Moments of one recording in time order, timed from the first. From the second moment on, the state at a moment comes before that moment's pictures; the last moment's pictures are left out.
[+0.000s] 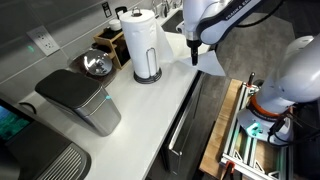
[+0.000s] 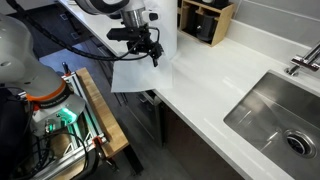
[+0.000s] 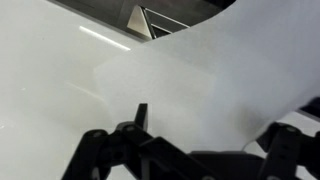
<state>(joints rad) -0.12 -0.33 -0.12 -2.74 -0.46 2.44 -0.35</state>
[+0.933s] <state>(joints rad) -0.13 -0.29 -0.12 -2.74 -0.46 2.44 -0.29</state>
